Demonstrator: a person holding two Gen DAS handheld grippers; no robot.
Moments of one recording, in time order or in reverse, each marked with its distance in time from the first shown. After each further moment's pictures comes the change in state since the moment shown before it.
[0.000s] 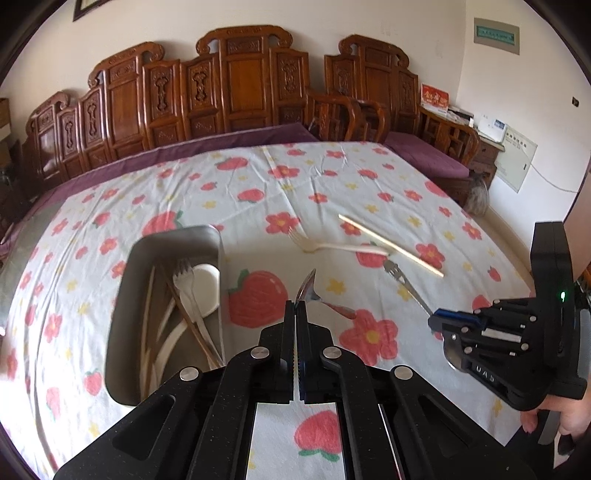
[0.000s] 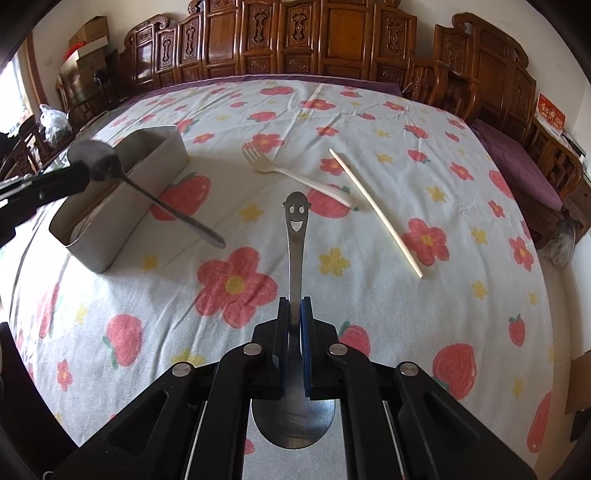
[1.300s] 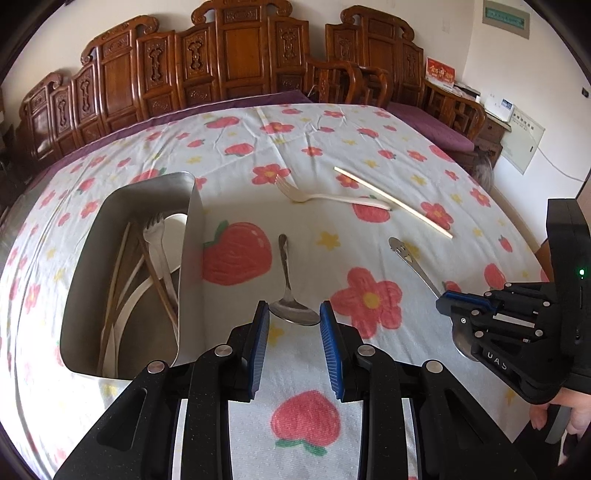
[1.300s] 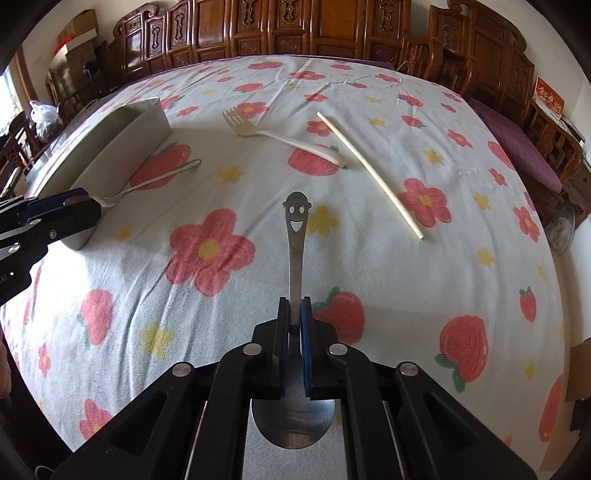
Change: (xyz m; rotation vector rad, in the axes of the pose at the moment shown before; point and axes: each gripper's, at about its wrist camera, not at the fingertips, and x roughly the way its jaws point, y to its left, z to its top) left arm 0.041 -0.016 -0.030 -0.003 0.126 -0.004; right arm 0.024 -0.012 -0.022 0.026 0.076 -0.012
